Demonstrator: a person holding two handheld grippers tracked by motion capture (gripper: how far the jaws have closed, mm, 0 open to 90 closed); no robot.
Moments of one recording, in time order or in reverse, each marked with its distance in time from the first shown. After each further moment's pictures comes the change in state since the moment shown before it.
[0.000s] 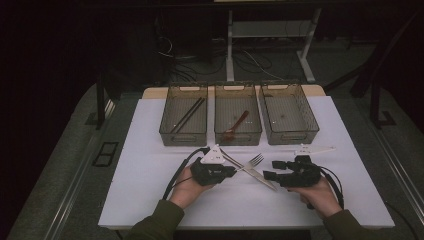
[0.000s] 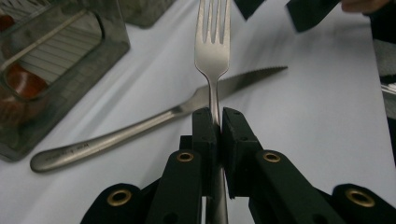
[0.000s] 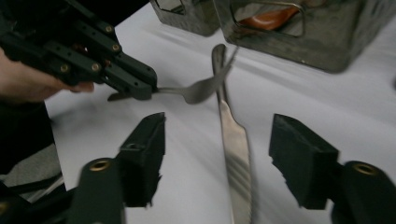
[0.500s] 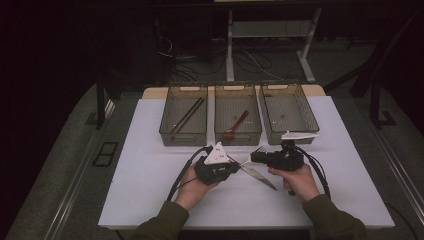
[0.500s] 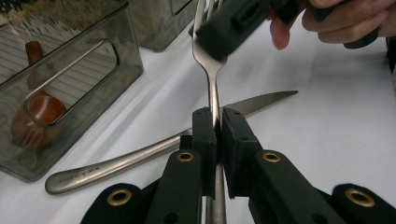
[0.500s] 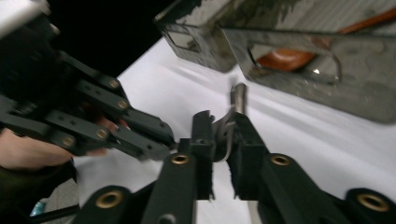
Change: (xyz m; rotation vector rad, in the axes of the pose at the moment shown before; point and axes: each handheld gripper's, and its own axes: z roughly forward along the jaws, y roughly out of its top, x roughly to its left) left arm -0.006 0.007 0.004 -0.051 0.063 0.001; right arm -0.005 0.032 0.035 -0.058 0.105 0.100
